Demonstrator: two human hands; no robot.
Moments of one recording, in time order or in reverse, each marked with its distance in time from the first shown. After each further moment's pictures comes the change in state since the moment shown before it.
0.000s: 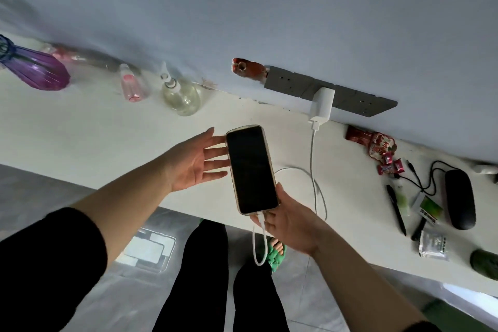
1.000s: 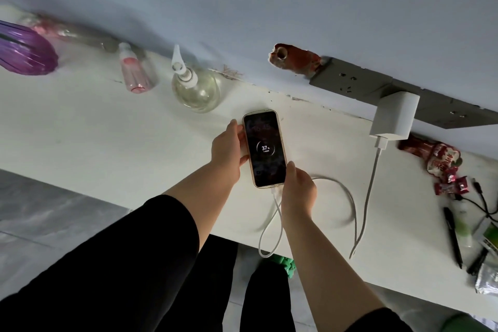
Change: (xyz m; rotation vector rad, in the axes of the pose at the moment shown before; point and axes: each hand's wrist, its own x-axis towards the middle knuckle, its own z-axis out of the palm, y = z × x) left_hand 0.111 0.001 -0.008 -0.192 0.565 0.171; right_hand 0.149 -0.016 0.011 -0.509 1.083 -0.454
